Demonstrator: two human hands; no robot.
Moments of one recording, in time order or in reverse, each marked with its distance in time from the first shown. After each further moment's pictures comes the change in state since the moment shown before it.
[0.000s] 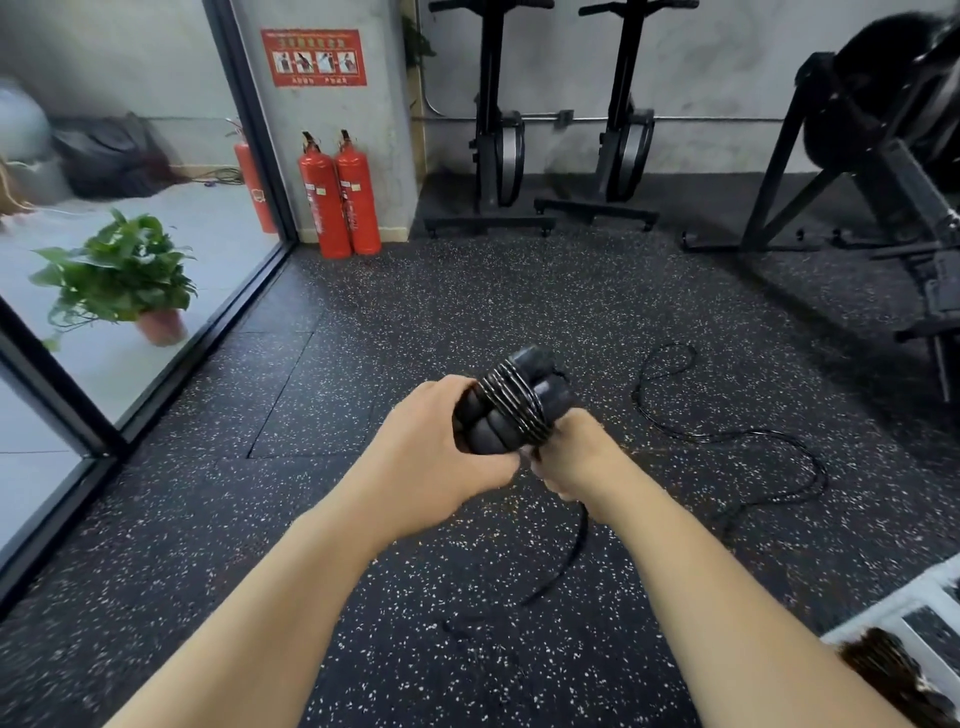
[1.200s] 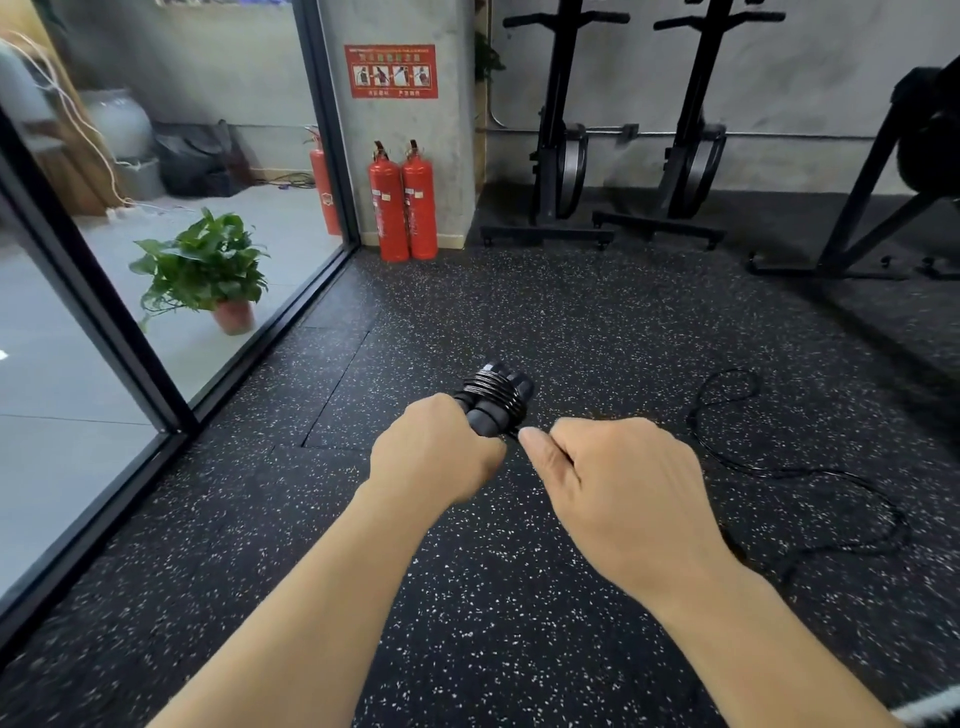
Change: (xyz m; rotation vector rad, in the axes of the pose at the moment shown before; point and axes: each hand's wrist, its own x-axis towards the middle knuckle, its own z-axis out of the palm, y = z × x) left_hand 0.018 -0.035 -0.012 0.392 0.119 -0.480; right_hand -0.061 -0.051 0.011 -0.560 0.392 -0.622
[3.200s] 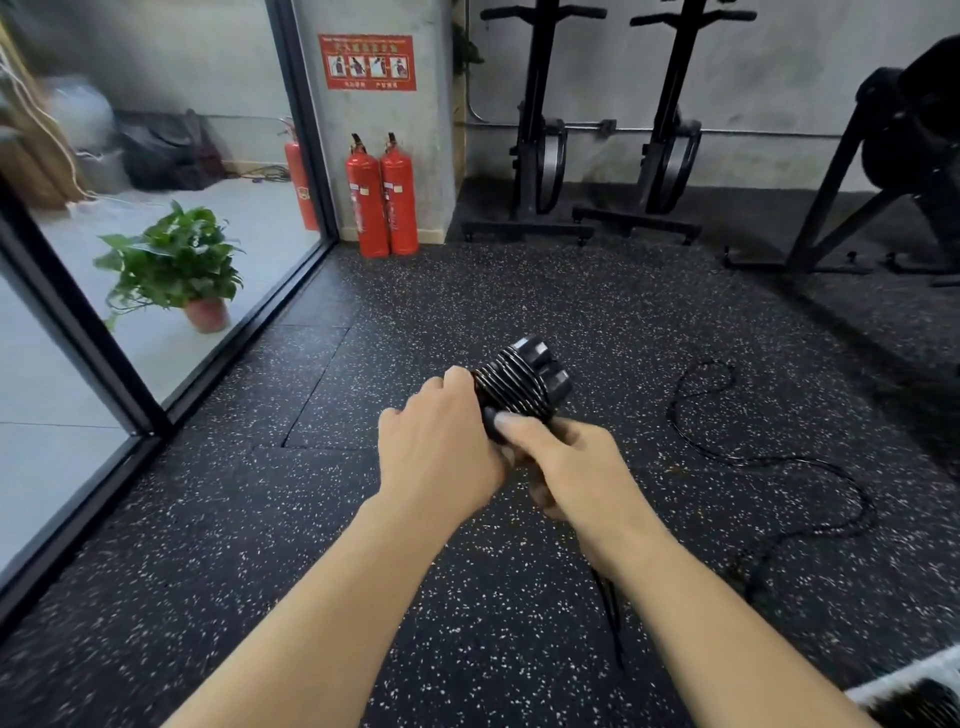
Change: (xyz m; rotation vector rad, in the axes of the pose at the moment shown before) left_hand -0.015 0.009 0.003 0.010 0.203 0.259; right_hand 0.008 0.006 0.038 1.108 -0.170 0.618
